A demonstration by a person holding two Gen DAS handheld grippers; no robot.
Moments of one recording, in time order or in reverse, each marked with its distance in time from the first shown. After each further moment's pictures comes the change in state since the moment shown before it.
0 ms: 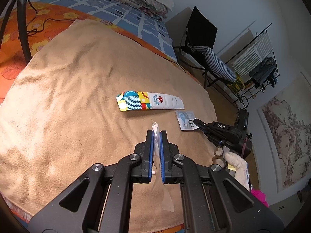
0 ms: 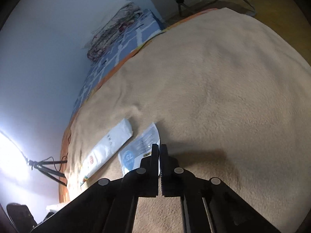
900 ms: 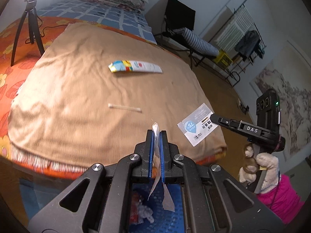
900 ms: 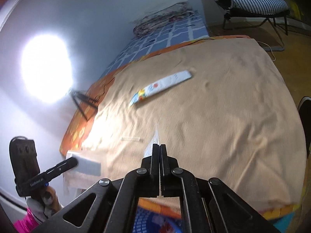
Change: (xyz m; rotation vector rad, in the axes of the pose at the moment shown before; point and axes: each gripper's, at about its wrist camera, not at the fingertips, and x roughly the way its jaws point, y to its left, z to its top) left arm -0.095 -0.031 -0.100 0.191 0.076 -0.021; right arm -0.161 0.062 -0.144 -0.346 0.073 0.057
